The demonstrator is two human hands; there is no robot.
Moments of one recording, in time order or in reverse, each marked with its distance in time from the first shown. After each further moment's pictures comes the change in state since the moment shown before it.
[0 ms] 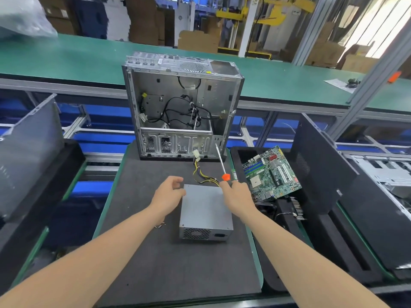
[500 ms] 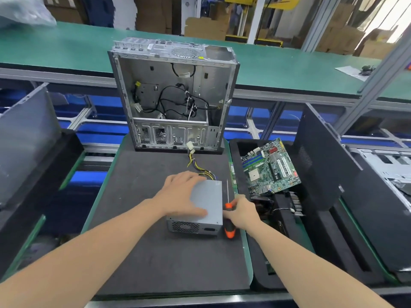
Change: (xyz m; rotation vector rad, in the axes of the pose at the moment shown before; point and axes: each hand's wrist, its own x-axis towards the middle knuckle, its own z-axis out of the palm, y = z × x) left_hand -0.006 0.019 0.040 0.842 -0.262 0.458; right_hand 0.016 0.099 0.005 -0.159 -0.158 0.100
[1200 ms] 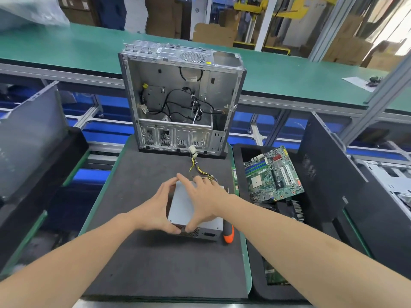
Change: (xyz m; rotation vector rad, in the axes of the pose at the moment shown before) left_hand -0.037 -0.065 0.025 -0.472 -0.026 -0.023; right_hand -0.023 -0.120 -0.005 -0.879 -0.214 -0.730
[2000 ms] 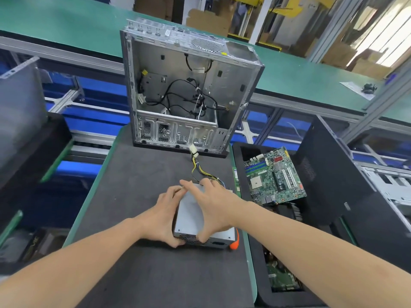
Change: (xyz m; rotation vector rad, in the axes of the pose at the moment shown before) left_hand 0.022 -0.038 0.020 0.140 -0.024 0.162; right_hand 0.001 -0.002 0.000 0.025 0.032 -0.048
